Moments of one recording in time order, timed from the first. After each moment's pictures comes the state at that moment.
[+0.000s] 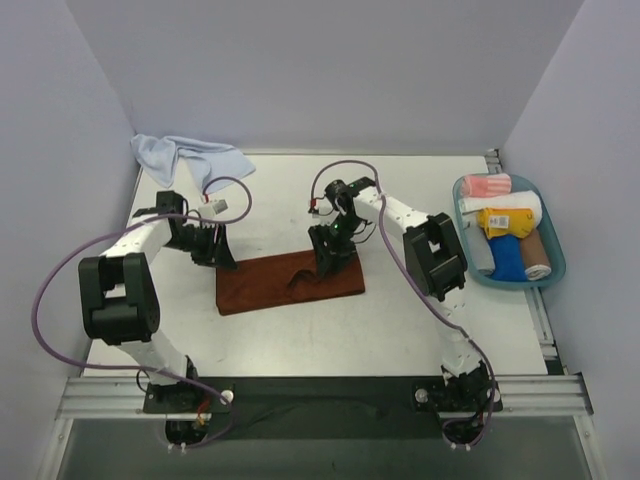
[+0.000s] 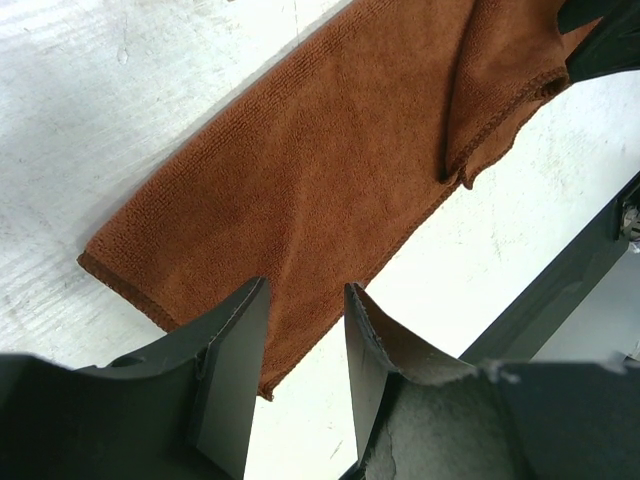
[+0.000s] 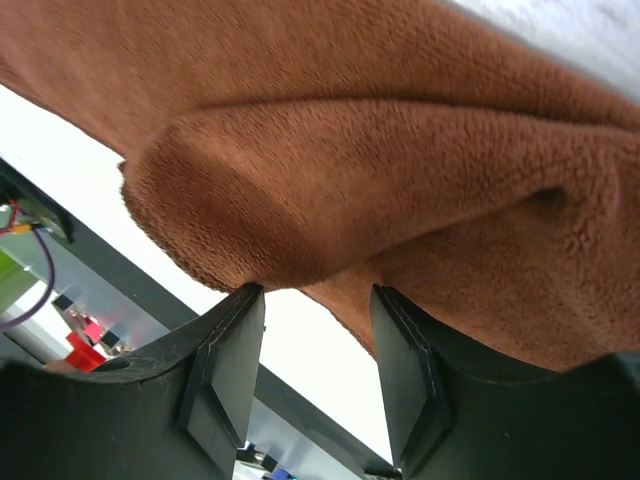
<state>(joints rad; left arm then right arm) 0.09 1.69 1.13 -0.80 0.71 0.27 0.56 2.25 1.80 -1.06 -0.51 0.09</state>
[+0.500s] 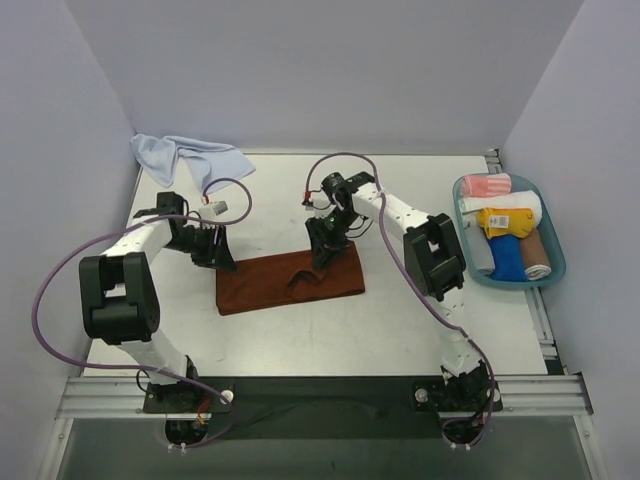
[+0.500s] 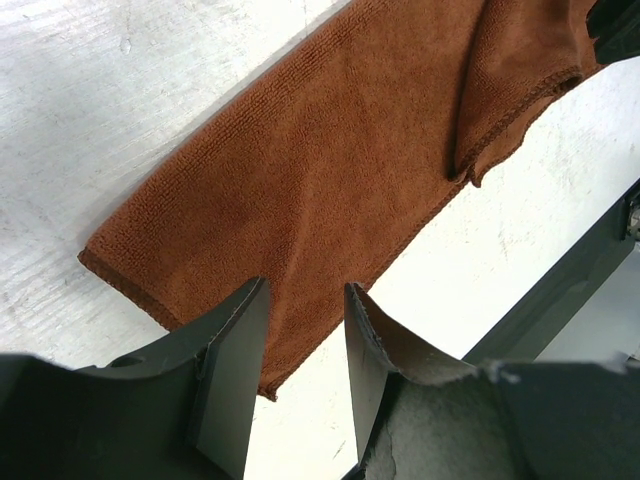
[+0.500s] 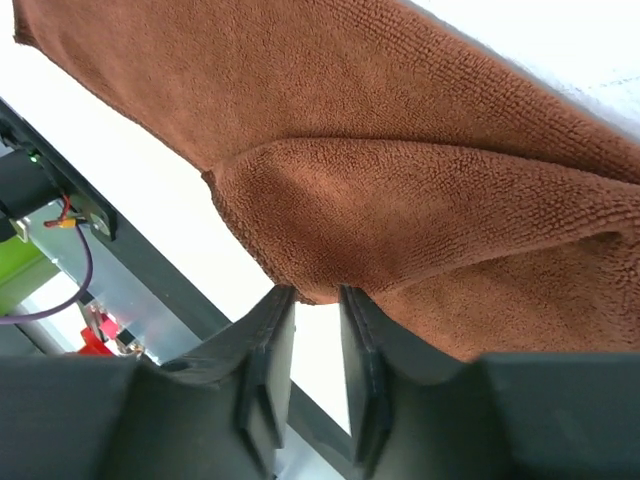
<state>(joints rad) 0.09 1.69 1.11 -0.79 0.70 0.27 0.57 2.27 1.89 -1.06 -0.59 0.11</state>
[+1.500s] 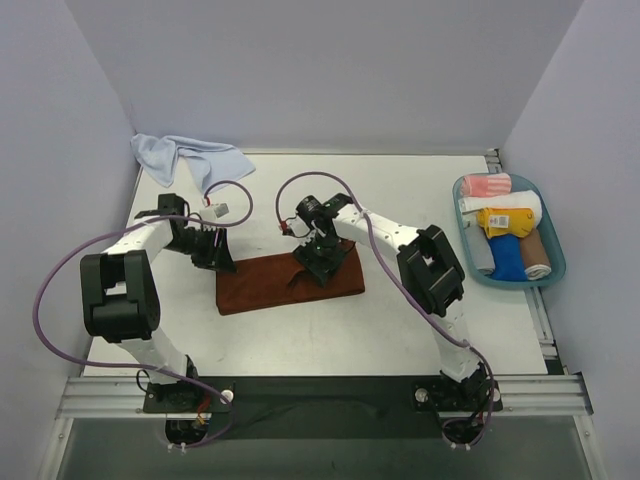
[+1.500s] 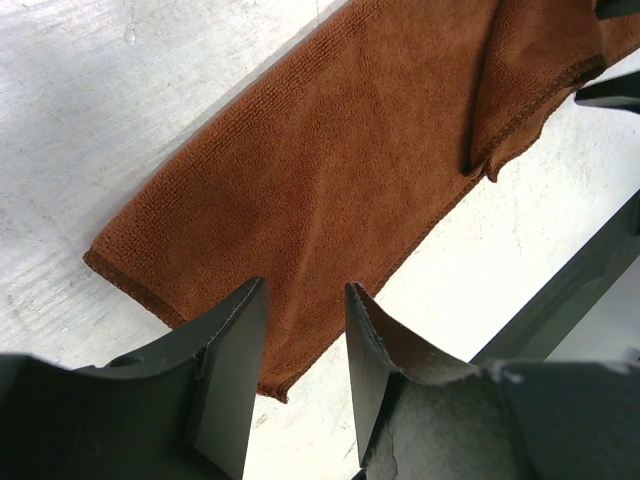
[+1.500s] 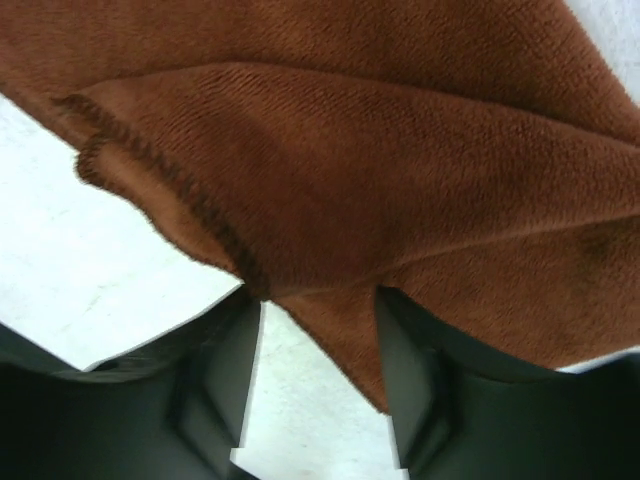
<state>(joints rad) 0.09 1.70 1.10 -0.78 0.69 0.29 0.75 2.14 1.71 -0.99 -0.18 -0.16</state>
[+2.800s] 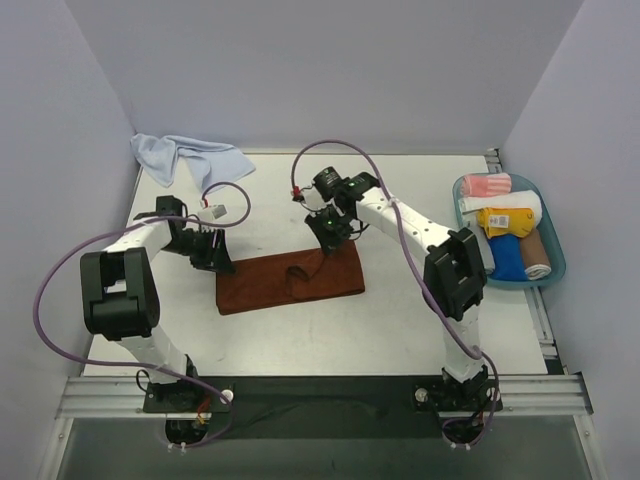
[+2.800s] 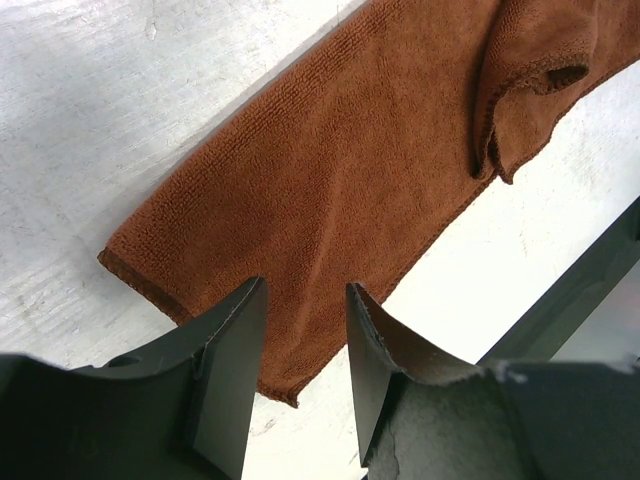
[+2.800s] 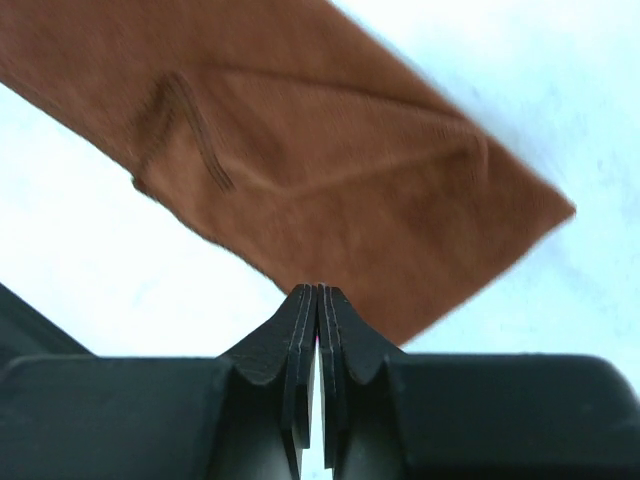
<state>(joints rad) 0.11 1.72 1.08 -0.76 0.69 0.30 0.68 2.06 1.81 -0.97 -0.21 -0.11</state>
